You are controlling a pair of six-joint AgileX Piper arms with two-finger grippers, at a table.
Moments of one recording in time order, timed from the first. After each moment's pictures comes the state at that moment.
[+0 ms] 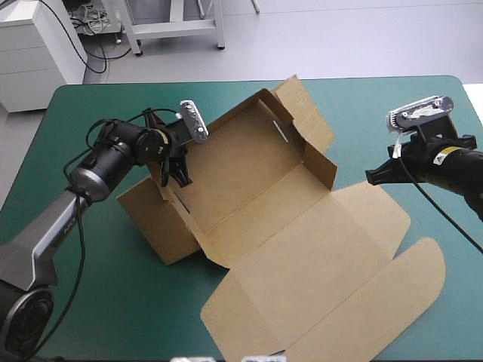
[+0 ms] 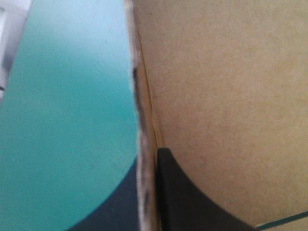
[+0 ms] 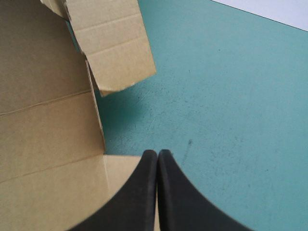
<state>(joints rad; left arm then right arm) -0.41 1.61 -1.42 0.09 0.74 0.76 0.09 1.11 -1.27 0.13 0.88 -0.35</state>
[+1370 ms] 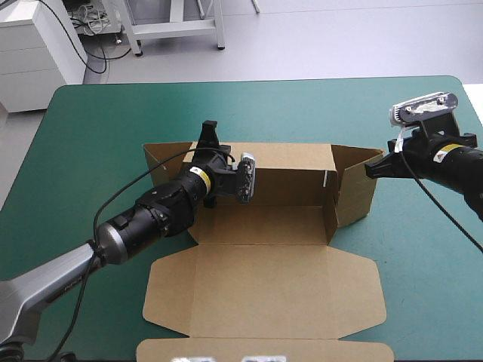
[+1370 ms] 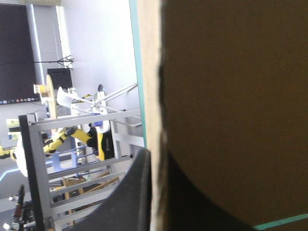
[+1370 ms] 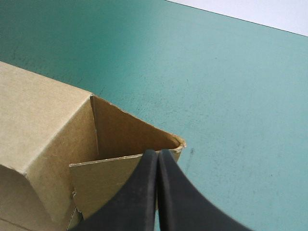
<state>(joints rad) -0.79 1.48 -1.10 1.02 0.40 0.29 0.09 1.11 -1.27 0.14 0.85 -0.30</state>
